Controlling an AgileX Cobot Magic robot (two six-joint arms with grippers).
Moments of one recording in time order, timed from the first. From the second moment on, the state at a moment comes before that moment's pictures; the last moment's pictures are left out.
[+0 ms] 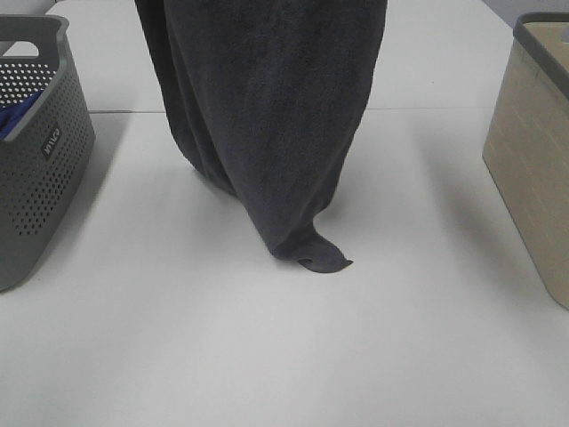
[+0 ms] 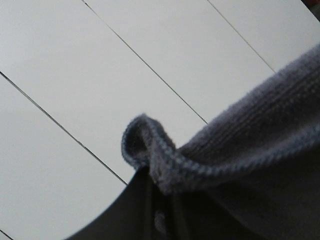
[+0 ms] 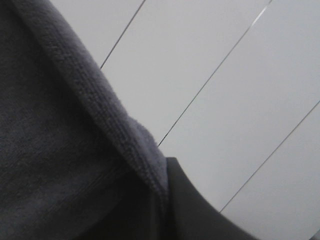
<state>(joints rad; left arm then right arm) -0.39 1.54 -1.51 0.38 -0.09 0.37 0.73 1.30 -1.16 1.42 -0.64 -2.04</state>
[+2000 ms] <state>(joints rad) -0.38 1.59 -1.51 0.25 -0.01 0.35 0.38 1.55 -1.59 -0.24 0.46 -0.06</state>
